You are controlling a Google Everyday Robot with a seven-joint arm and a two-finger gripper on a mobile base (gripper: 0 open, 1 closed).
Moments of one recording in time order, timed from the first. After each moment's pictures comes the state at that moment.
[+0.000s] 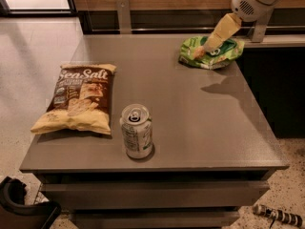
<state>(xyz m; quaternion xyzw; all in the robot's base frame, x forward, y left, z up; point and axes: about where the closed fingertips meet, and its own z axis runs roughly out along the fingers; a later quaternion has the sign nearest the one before) 0.683 -0.213 0.969 -0.42 0.85 -0.05 0.32</state>
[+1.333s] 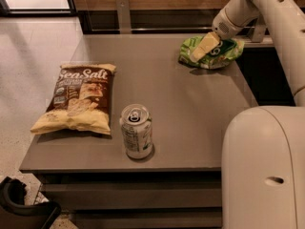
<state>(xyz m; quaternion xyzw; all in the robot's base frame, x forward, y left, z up) 0.775 -0.202 0.861 -0.42 0.86 0.07 0.27</state>
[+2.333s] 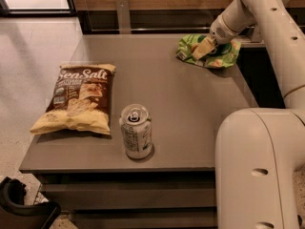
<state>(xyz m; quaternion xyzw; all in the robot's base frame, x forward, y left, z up) 0.788 -0.198 0.836 -0.41 0.86 0.09 0.27</state>
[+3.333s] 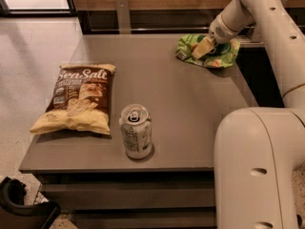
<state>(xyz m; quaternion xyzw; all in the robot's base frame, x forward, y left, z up) 0.787 -0.197 0.840 -0.42 0.86 0.09 0.27</state>
